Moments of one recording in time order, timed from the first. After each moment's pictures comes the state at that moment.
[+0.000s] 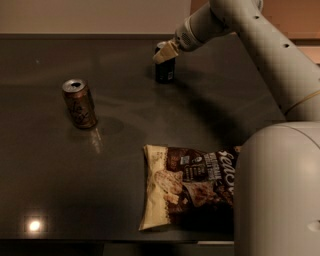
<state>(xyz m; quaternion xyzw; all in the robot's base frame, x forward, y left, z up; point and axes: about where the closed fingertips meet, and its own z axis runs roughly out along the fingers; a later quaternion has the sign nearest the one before) 0.791 -0.029 0.907 -0.44 0.80 0.16 0.38</state>
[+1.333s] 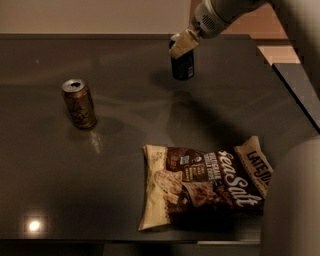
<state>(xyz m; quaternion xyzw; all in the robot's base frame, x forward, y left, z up) 0.714 -0.067 0.962 -0.49 0.79 0.13 0.34</state>
